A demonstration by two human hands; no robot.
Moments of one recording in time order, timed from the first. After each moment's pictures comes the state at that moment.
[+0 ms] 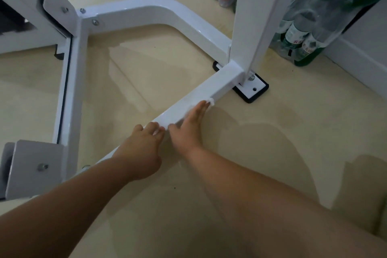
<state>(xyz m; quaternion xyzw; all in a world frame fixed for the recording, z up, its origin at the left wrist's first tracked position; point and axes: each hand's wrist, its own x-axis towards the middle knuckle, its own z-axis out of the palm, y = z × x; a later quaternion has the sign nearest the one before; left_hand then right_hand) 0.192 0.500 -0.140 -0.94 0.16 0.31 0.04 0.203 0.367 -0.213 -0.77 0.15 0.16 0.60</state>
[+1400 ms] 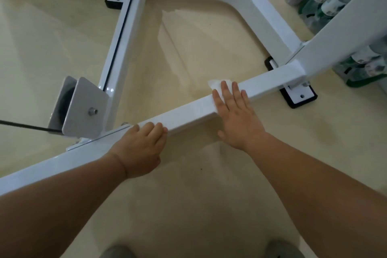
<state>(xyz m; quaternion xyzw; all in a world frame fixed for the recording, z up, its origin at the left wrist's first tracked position) 0.113 0.630 -0.185 -0.93 0.26 0.22 0.13 0.208 0.345 -0.215 -0.95 -0.27 0.12 -0.03</state>
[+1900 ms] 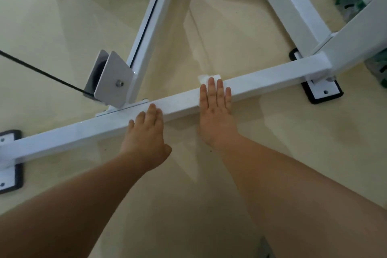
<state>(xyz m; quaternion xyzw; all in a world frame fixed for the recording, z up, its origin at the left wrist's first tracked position) 0.060 0.596 -0.154 -0.95 -0.07 0.29 0.04 0.155 0.430 -0.225 -0.96 -0.26 0.08 -0.01</state>
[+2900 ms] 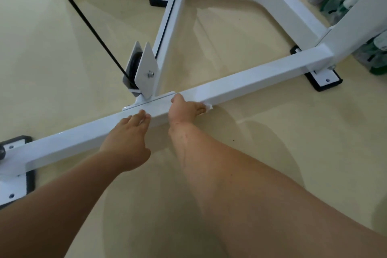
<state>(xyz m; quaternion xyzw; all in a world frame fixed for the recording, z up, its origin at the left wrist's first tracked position) -0.002 0.711 -0.146 -0.96 -0.05 0.29 -0.02 0.091 0.604 -0.175 -0.62 0.33 0.23 0.67</state>
